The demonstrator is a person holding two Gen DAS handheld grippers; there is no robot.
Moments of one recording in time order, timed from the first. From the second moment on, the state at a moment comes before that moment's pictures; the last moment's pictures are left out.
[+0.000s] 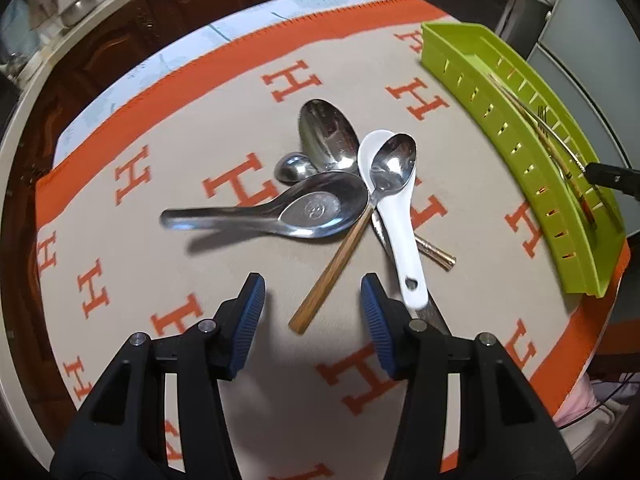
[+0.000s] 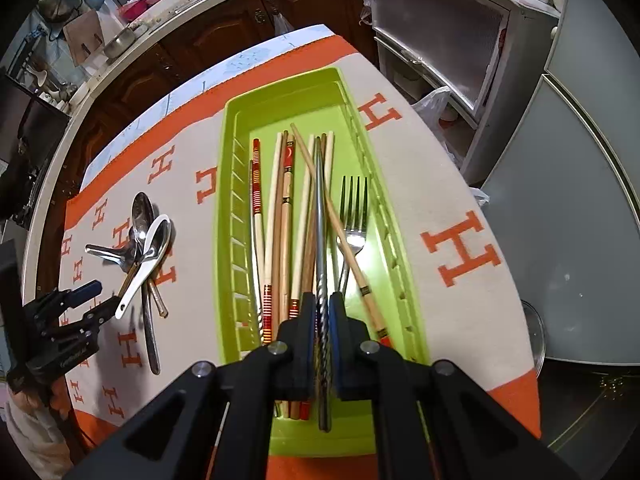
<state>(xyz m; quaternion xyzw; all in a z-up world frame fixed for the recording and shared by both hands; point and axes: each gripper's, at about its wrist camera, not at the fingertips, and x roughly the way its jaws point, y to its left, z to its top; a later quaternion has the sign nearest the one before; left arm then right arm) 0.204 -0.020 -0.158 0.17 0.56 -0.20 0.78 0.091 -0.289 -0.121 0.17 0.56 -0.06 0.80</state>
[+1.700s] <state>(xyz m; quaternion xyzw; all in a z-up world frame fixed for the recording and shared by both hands) 0.139 -0.161 -0.047 0.04 0.51 -0.25 0.82 0.009 -0.312 -0.085 0.22 0.50 -0.03 0.83</state>
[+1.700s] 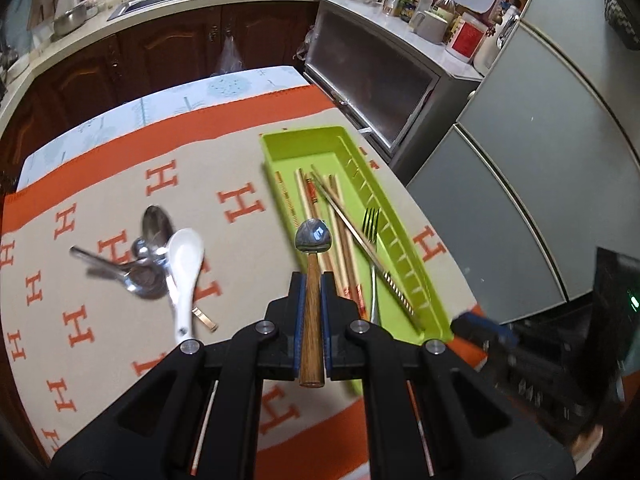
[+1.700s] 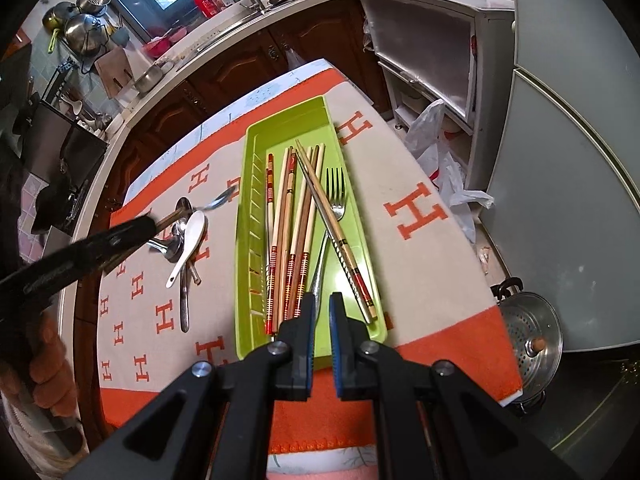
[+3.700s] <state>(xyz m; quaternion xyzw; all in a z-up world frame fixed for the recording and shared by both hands) 0.176 0.036 -0.128 -0.07 0.57 -0.10 0.81 0.151 -0.185 -0.116 0.22 0.58 0.09 0.78</state>
